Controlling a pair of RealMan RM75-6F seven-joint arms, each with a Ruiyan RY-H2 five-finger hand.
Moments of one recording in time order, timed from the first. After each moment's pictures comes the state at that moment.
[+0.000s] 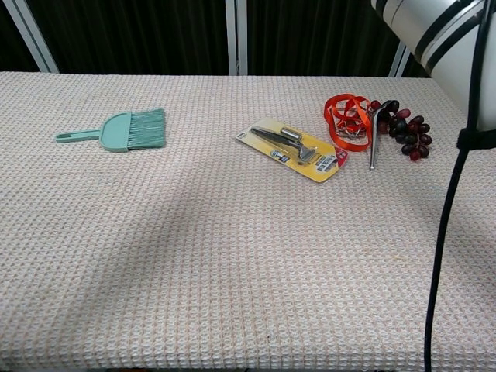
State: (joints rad) left arm -0.61 -1.53 -0.31 -1.67 1.56 1.47 -0.83; right arm 0.78 -1.71 0.42 -1.55 -1.45 1.26 0.92
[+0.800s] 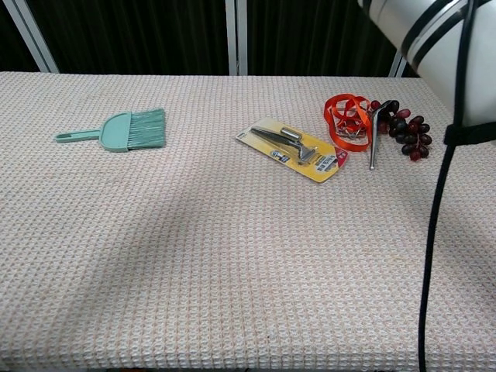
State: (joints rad) left arm -0.63 -1.53 -0.30 -1.66 1.57 1.45 -0.85; right arm 0.81 -1.73 0.42 -1.55 -1.43 1.24 0.92
